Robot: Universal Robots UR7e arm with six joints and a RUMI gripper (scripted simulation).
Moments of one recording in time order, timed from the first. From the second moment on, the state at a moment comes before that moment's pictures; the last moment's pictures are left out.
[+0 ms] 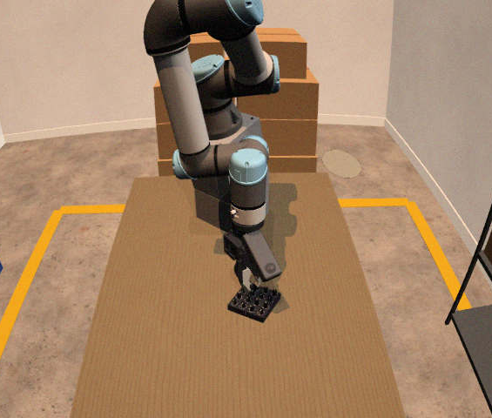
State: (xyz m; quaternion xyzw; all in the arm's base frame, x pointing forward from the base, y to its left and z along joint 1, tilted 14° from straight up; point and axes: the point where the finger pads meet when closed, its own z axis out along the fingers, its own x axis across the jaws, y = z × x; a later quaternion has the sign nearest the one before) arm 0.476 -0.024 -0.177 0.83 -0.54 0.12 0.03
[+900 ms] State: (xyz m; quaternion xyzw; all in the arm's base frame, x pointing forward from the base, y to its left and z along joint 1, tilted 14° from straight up) arm 0.478 -0.026 -0.192 0.83 -0.54 0.12 0.04
